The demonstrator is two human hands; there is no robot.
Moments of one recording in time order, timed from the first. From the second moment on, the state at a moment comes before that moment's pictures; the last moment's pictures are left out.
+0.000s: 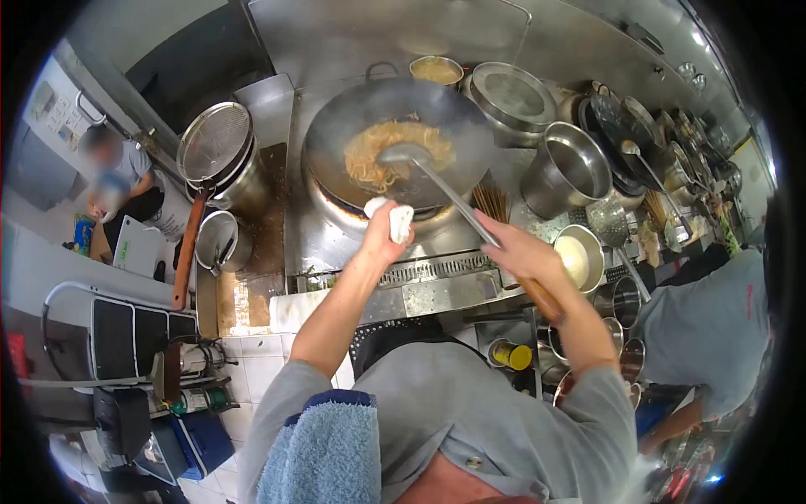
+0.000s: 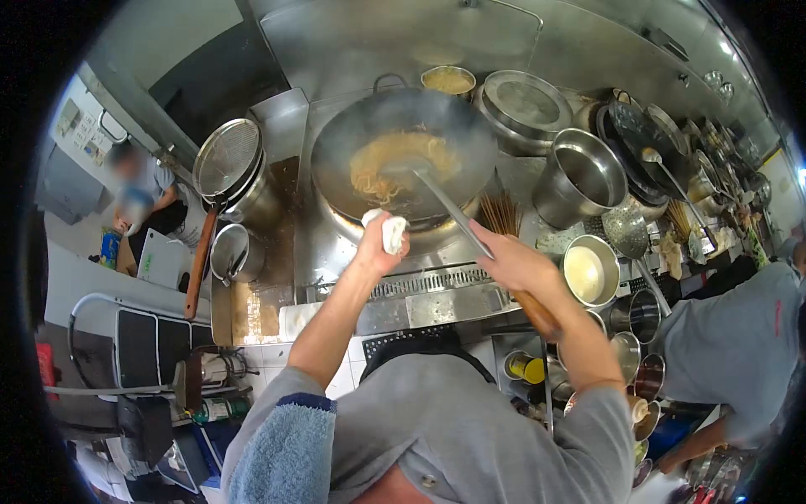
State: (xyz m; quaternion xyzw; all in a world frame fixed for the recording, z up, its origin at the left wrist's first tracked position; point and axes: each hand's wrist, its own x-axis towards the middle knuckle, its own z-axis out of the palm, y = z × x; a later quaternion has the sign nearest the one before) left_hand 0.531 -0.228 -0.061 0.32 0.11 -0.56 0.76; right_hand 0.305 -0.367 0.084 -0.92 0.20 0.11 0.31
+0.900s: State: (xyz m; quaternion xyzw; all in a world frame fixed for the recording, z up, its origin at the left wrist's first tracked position) left_hand 0.552 -0.233 -0.051 0.39 0.07 -0.54 0.74; right_hand 0.401 -0.393 -0.009 -0.62 0.20 -0.10 0.75
